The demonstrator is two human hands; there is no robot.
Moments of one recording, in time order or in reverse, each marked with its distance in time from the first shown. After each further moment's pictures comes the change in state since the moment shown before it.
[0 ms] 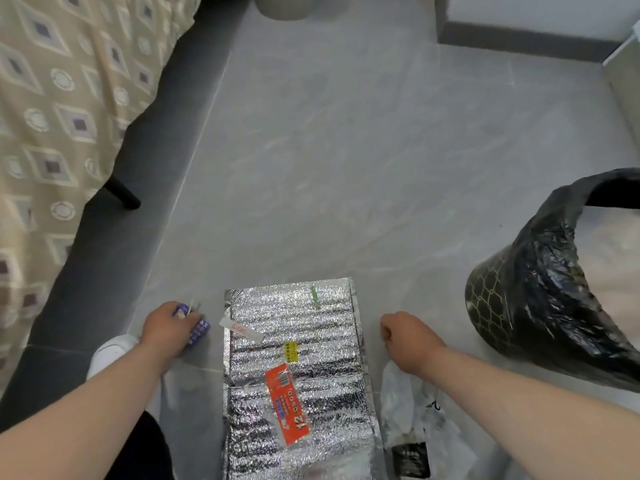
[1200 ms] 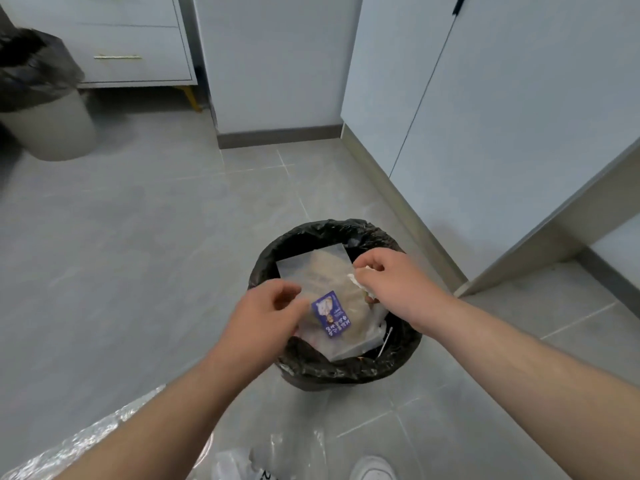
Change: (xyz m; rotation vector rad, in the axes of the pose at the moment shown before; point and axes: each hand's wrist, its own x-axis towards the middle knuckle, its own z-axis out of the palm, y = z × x) left_hand -0.329 0.342 0.132 -0.080 -0.600 0.761; right_hand -0.204 0.159 -0.221 0.807 0.690 0.264
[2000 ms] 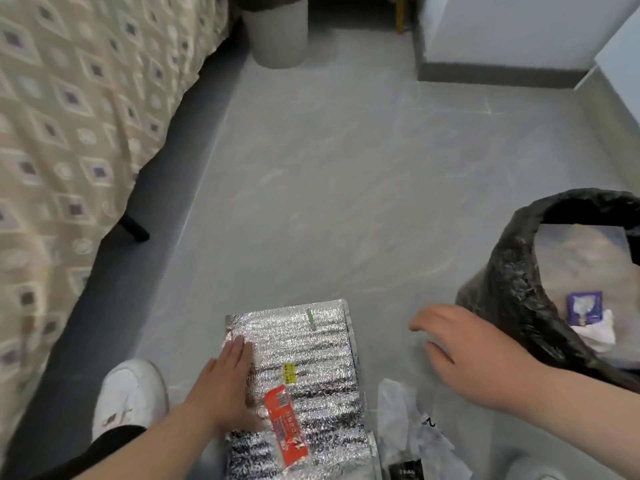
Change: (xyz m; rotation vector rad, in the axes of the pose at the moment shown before) left_hand -0.130 -0.366 -0.170 0.819 -0.299 -0.470; right_hand -0.052 -0.014 0.212 -0.716 -0.508 -0.757
